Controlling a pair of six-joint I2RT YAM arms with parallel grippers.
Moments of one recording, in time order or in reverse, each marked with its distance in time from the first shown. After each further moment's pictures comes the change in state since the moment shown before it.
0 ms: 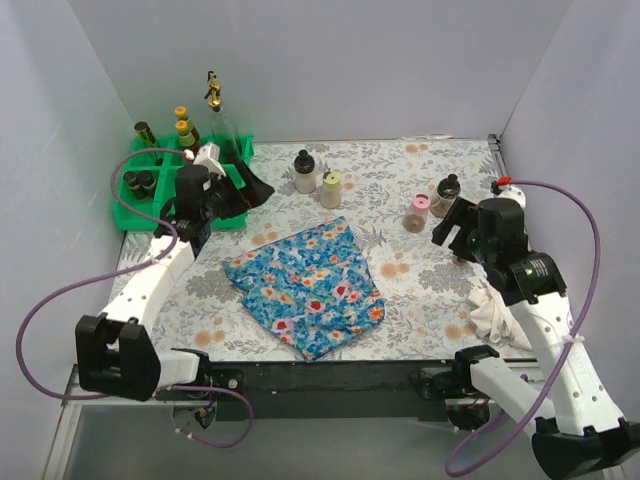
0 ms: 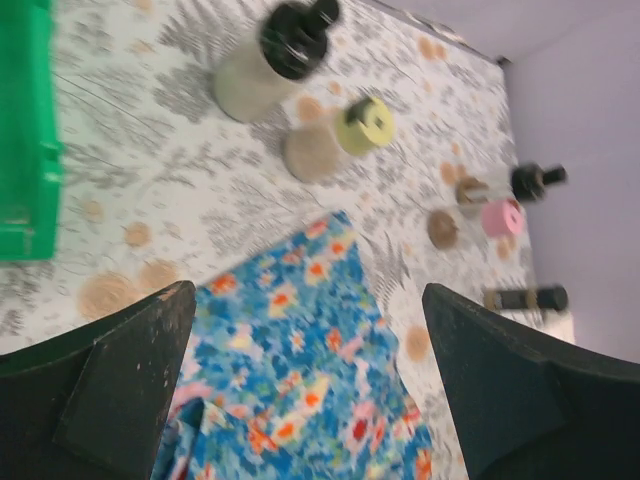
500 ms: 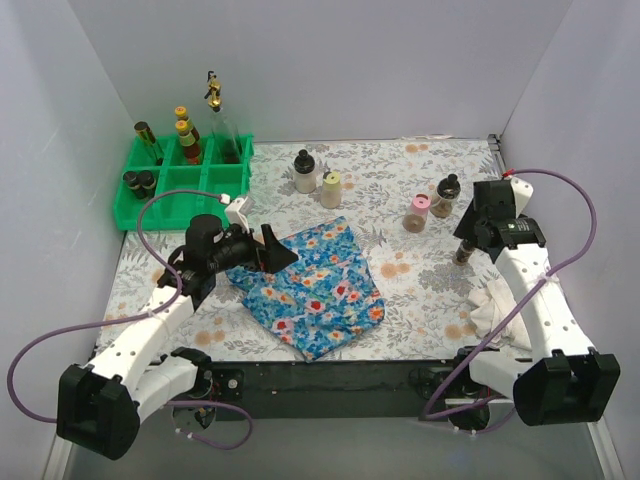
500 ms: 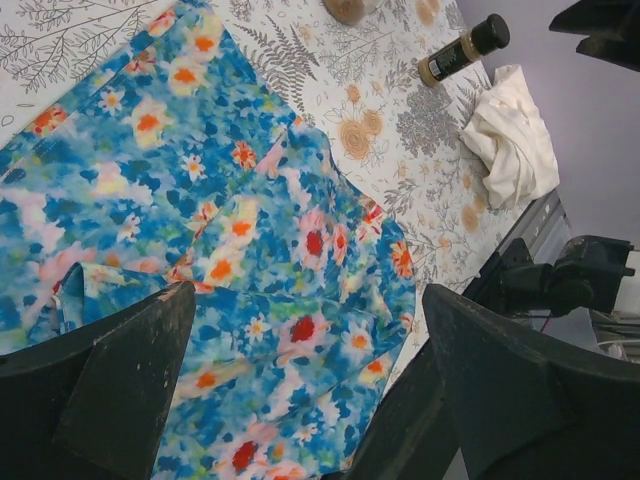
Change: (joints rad) left arm -0.171 -0.334 -0.377 0.023 0.320 0.148; right arm -0.151 0.290 0.034 -0.027 0.262 -0.063
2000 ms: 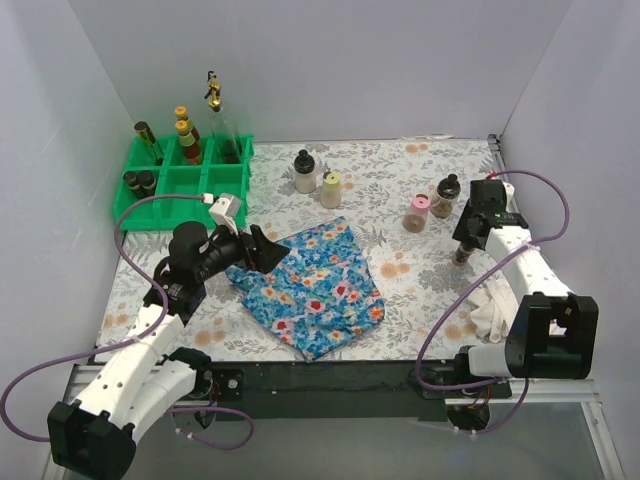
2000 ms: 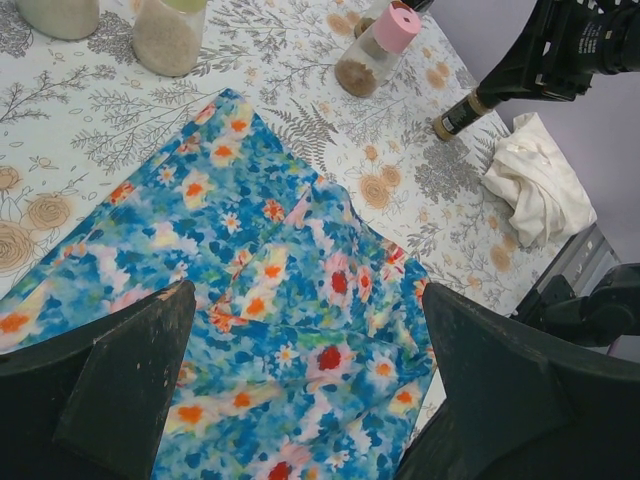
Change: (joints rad) left arm 0.000 -0.165 -0.006 -0.007 -0.098 0.075; right arm -0.114 0.241 -0.090 0.284 -0.136 -0.161
